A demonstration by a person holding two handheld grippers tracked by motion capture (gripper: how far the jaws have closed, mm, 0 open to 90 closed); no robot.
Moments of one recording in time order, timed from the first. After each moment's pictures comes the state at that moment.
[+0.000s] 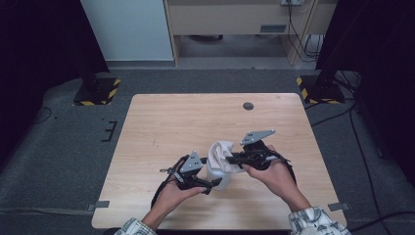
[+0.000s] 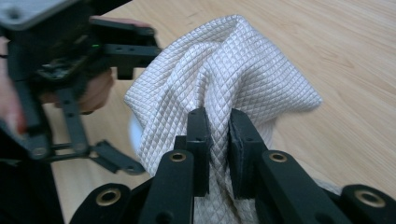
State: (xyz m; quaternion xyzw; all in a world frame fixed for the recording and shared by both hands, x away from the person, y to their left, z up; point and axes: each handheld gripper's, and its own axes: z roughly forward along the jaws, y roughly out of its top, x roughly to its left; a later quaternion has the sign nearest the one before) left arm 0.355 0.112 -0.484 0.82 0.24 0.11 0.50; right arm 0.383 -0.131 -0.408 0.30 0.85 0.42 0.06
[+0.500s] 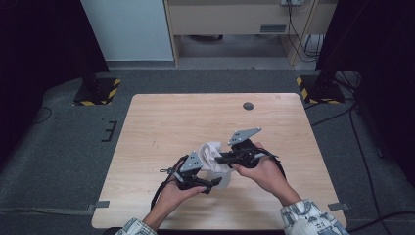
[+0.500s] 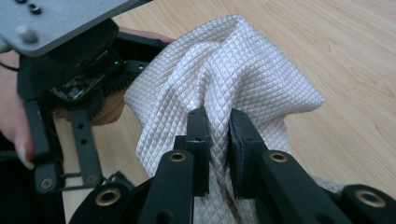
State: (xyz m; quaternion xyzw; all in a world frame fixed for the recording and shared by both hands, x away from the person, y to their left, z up) left arm 0.354 0.112 -0.486 0.82 0.25 0.10 0.50; right arm 0.385 -0.103 -0.409 0.25 0.87 0.42 0.04
